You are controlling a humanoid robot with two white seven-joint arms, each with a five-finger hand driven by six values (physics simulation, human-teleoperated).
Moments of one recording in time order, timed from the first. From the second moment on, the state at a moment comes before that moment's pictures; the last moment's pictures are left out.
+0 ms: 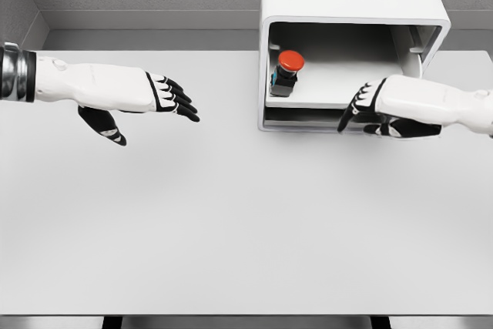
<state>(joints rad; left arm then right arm) -1.19 0.98 -1.21 -1.60 0.04 -0.61 -0.60 -0.52 -0.93 0.47 -1.65 -0.01 -0.61 0.61</state>
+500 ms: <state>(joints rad) -1.19 0.98 -1.22 -1.60 0.04 -0.61 -0.60 -0.56 -0.90 0.52 -1.59 0.02 -0.61 0.61</state>
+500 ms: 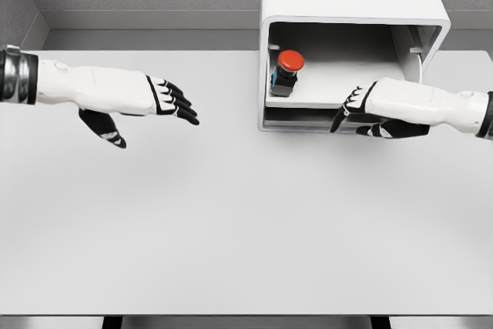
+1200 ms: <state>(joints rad) -1.19 0.98 -1.24 -1.60 0.02 -0.61 -0.60 -0.60 -0.86 0.52 -1.51 0.02 -0.61 0.61</state>
